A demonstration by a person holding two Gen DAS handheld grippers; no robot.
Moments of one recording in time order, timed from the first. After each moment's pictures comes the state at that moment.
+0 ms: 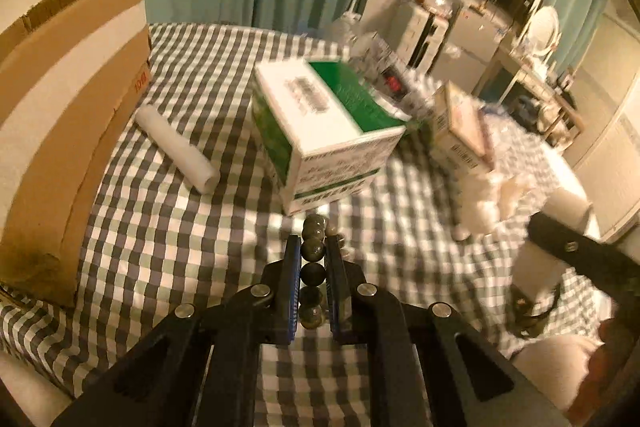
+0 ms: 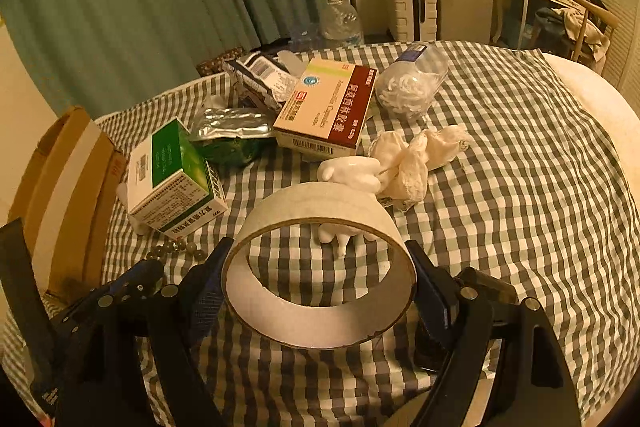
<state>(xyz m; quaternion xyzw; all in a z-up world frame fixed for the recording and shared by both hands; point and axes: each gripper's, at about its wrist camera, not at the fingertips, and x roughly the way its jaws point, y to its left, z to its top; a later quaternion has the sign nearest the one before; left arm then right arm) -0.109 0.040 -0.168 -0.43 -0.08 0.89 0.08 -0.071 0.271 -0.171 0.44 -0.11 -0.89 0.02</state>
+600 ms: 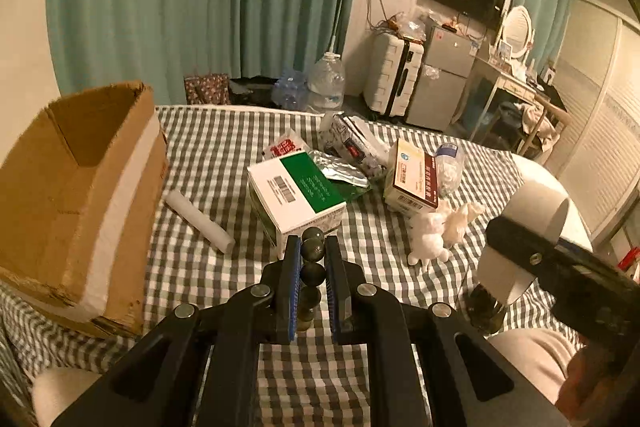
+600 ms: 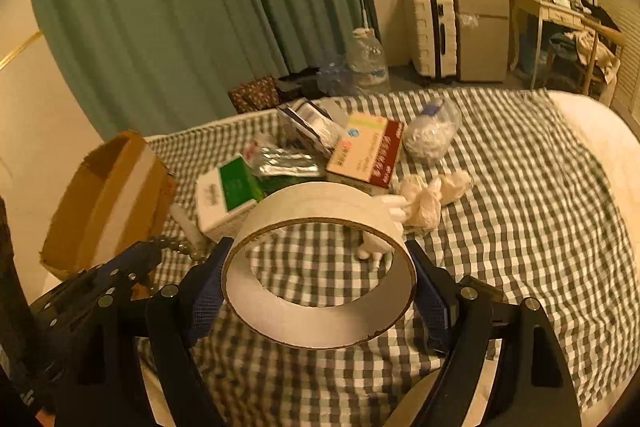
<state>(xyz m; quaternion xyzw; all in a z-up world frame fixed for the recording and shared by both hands) -0.075 0.054 -0.071 -0.38 -0.02 0.92 0.08 -0.030 0.252 -0.098 0.37 -0.11 -0.92 0.07</state>
